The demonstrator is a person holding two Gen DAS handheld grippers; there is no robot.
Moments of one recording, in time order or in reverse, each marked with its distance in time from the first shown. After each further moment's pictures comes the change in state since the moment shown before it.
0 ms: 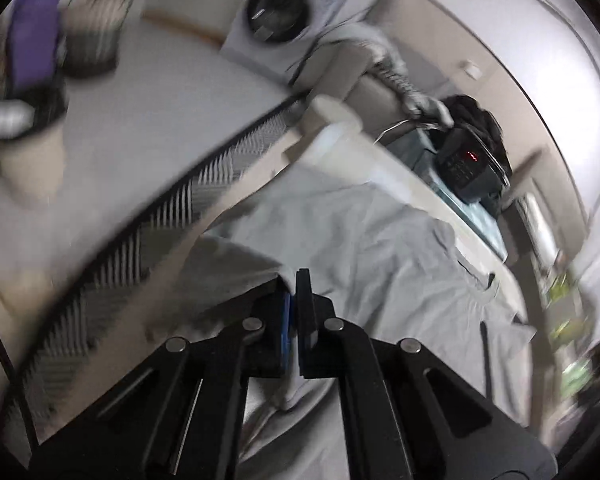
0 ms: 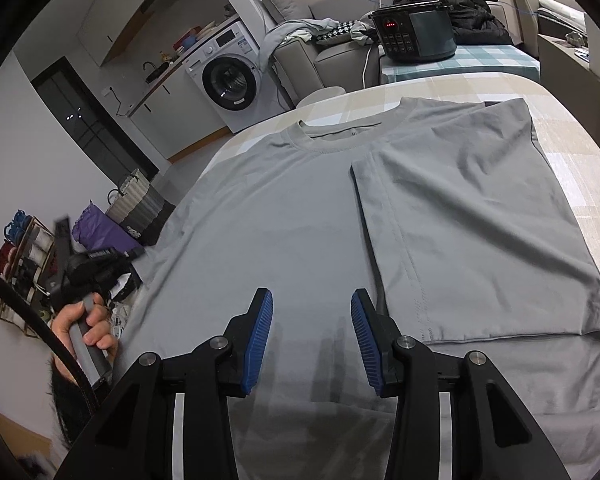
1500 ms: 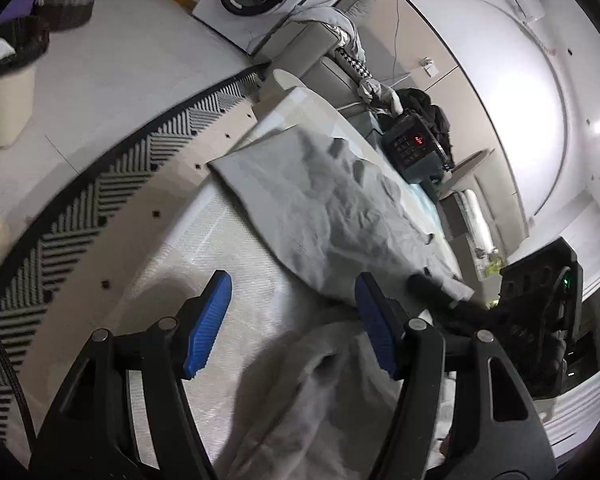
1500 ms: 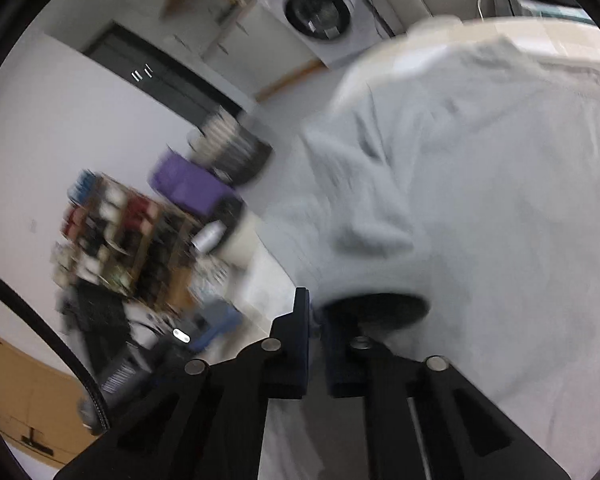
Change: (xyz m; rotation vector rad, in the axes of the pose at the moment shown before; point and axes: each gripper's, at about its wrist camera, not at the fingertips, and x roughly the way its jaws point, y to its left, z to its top) left arm -0.031 0.073 -0.064 -0.158 0.124 -0.289; right arm 0.138 0.151 0.034 -0.008 0.162 0.422
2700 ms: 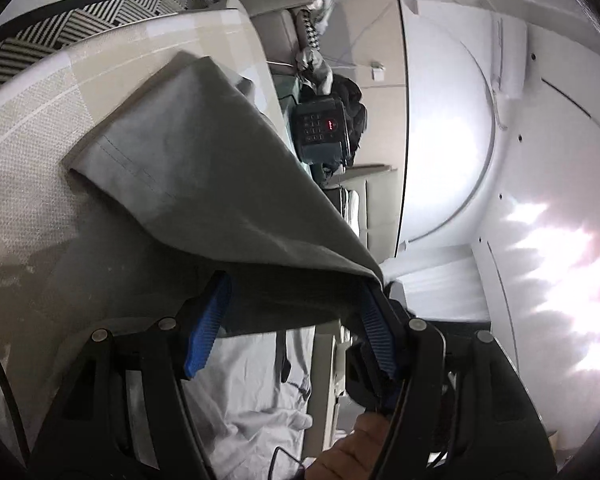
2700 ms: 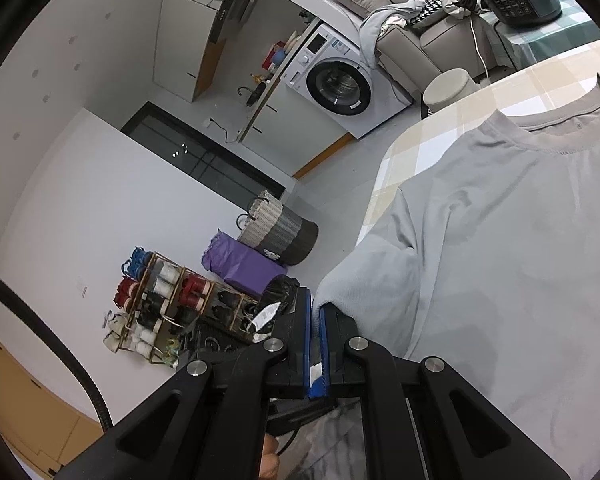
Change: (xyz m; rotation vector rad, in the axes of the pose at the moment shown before) left arm 0.072 -0.026 0.002 -0.361 0.180 -0.479; right arm -0.061 0.006 0.002 0.075 -0.198 0.123
